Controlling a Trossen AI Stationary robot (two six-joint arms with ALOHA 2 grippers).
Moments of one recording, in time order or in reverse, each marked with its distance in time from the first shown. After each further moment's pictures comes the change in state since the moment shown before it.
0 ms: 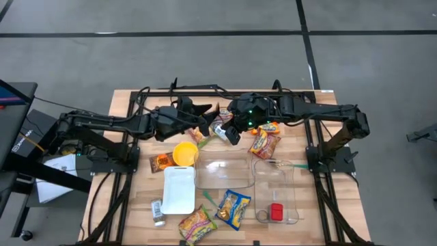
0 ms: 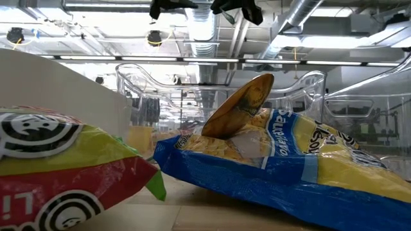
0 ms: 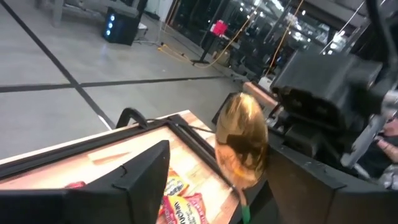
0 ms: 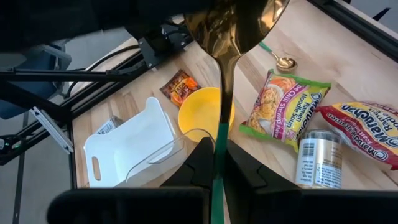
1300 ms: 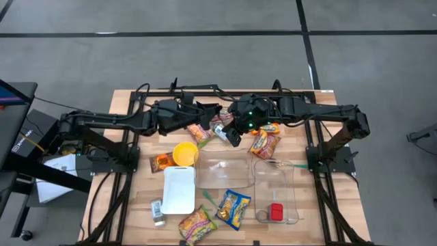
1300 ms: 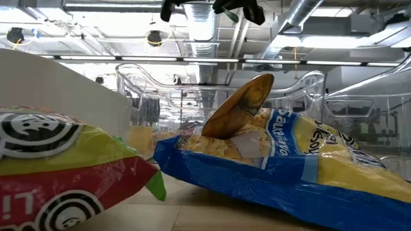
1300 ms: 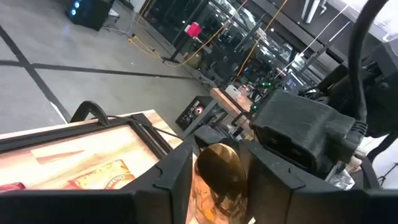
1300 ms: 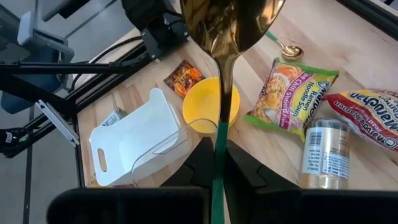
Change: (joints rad) left arm 0.058 0.023 0.000 0.101 0.177 -0.123; right arm 0.002 -0.002 -0.001 -0.024 -0.018 0.023
